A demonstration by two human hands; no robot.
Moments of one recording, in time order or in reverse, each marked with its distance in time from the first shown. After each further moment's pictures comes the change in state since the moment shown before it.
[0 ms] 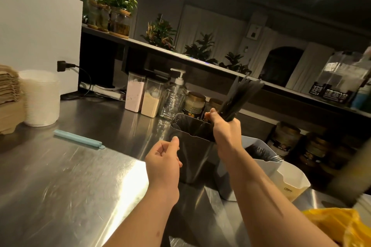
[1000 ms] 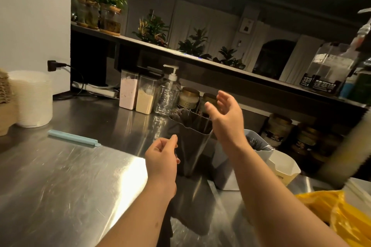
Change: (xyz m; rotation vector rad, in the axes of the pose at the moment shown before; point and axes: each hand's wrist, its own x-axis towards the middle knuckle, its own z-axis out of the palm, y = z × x) left_hand -0.004 0.002 -0.001 0.047 -0.056 -0.031; right_hand -0.018 -0.018 -0.024 -0.226 -0.079 -0.345
